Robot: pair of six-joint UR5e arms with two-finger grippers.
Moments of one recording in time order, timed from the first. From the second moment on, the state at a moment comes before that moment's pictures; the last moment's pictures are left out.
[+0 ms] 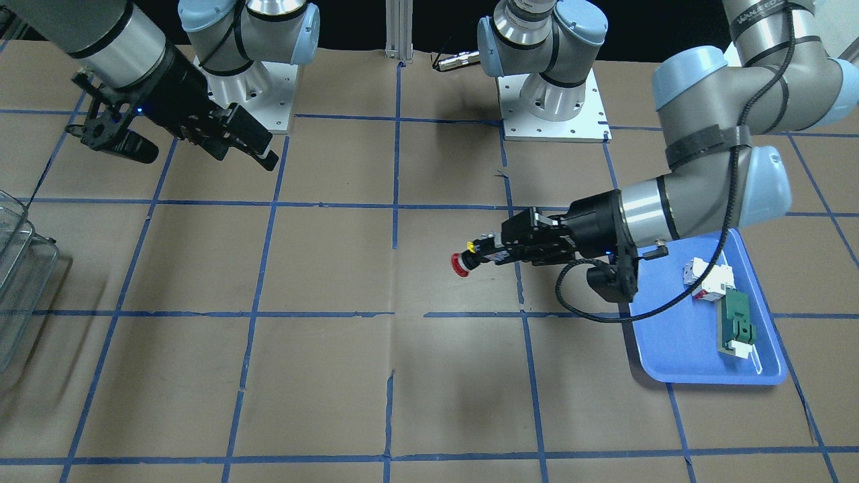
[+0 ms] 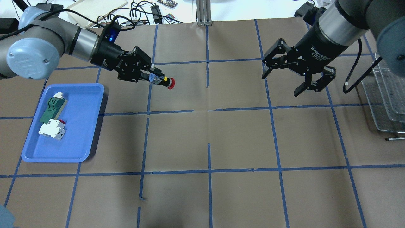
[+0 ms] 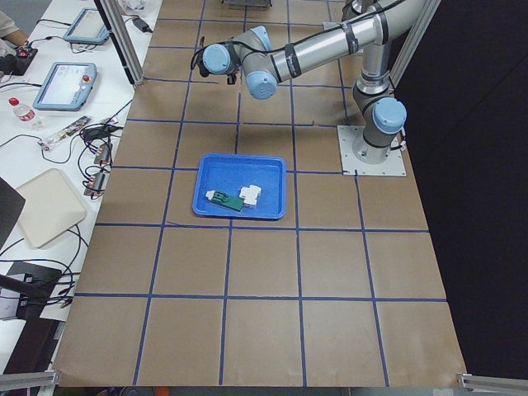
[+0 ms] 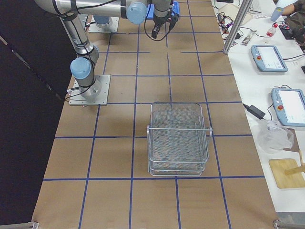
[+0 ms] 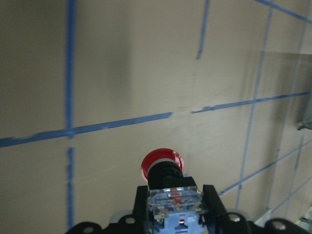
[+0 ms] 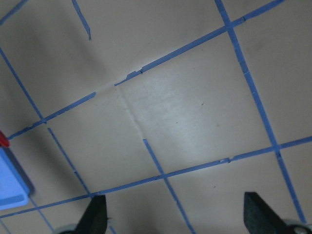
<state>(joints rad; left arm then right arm) -1.41 -1.82 -1.68 -1.55 0.66 0.30 1.45 -1.62 1.67 -1.50 -1.15 0.32</state>
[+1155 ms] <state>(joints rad) -1.69 -1.85 -1.72 -0.82 0.48 -0.50 1.43 -1.56 1.68 -1.68 -0.83 1.04</state>
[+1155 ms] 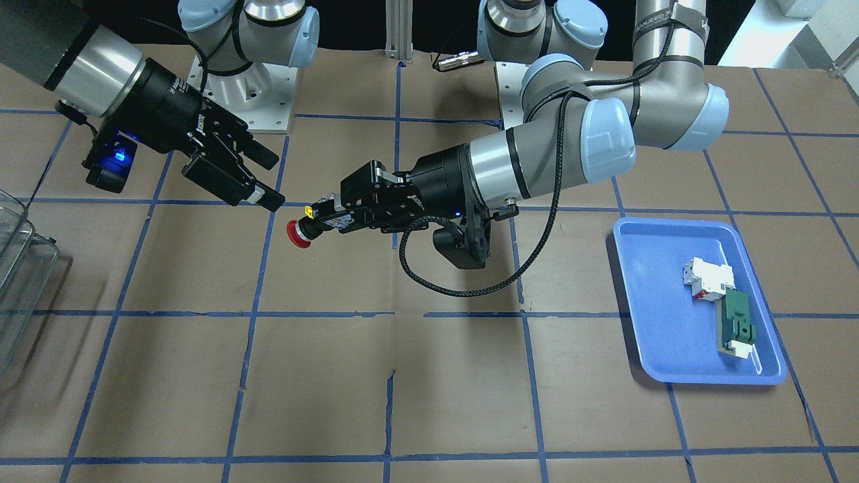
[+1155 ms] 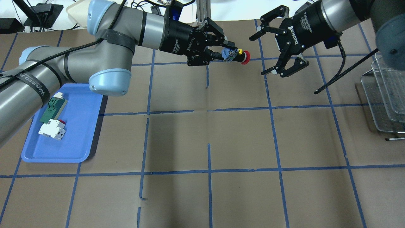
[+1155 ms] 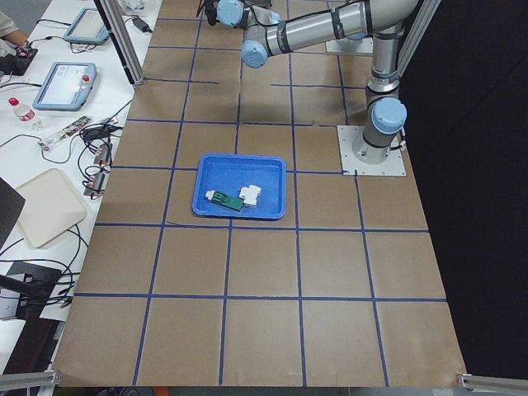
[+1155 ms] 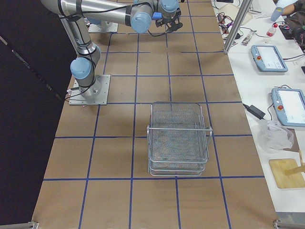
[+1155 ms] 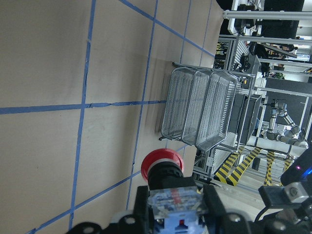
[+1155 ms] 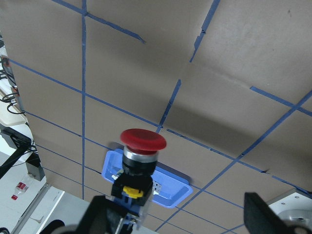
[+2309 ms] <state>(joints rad) -1.71 -1.84 -1.80 -0.58 0.44 -0.65 1.45 -1.48 1.68 -1.74 -0.83 1.16</state>
